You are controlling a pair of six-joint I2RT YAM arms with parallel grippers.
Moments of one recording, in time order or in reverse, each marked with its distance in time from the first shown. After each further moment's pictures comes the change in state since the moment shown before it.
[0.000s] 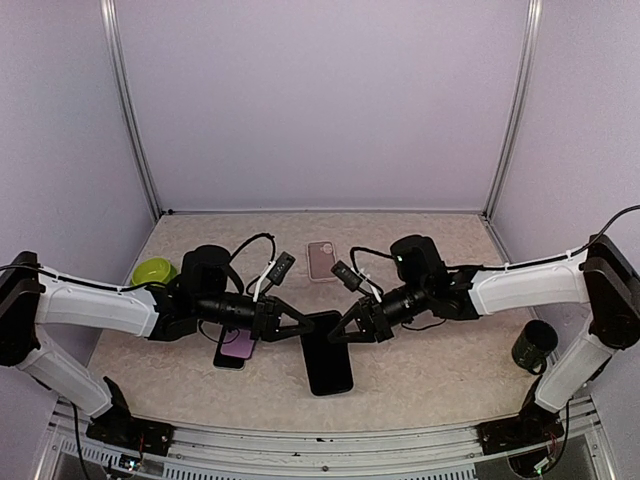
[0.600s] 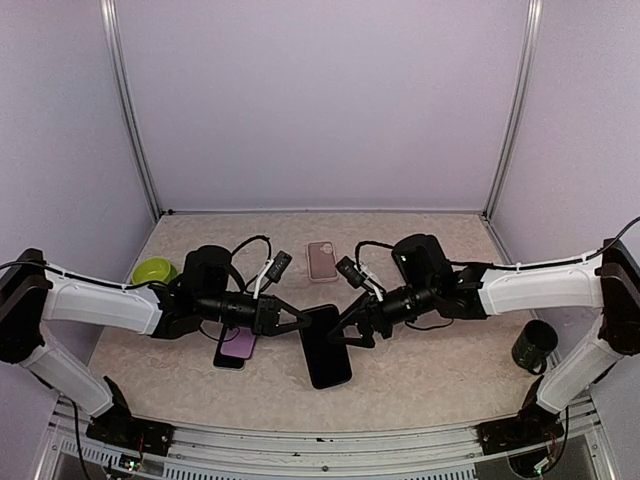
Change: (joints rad) left arm 0.034 0.033 0.000 -0.002 -0.063 -0.061; right arm 0.012 -0.069 0.000 -0.104 0.272 -0.061
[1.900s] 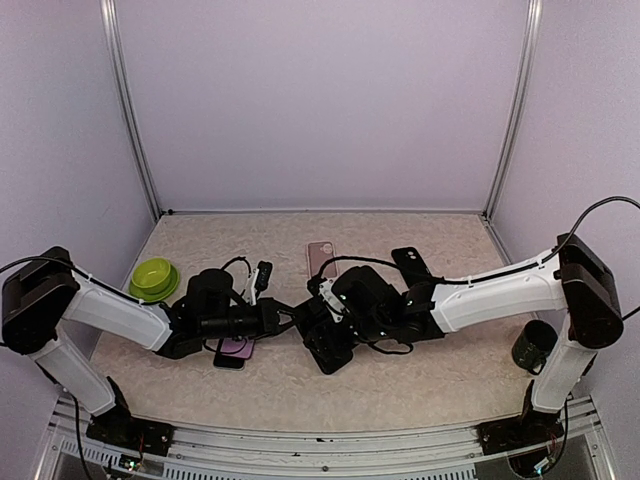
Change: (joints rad) left arm -0.032 0.097 -0.126 0.258 -0.369 -0.330; right arm 0.248 0.227 0.191 -0.153 0.752 0.141
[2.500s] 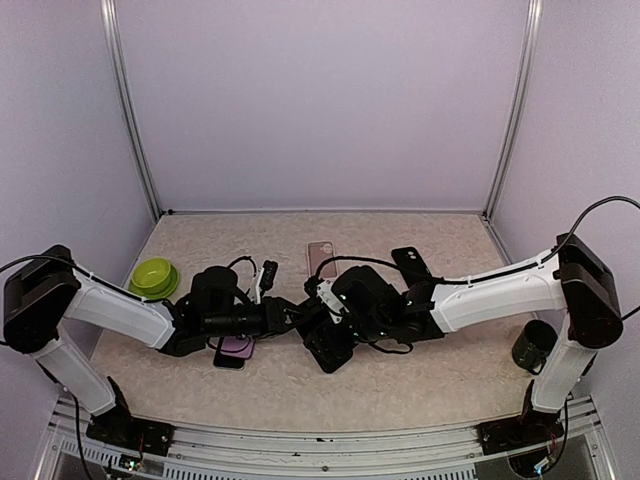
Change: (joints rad) left arm -0.014 0.015 0.037 -0.029 0.021 -0.004; right arm 0.000 0.002 0.000 0.008 -0.010 -0.074
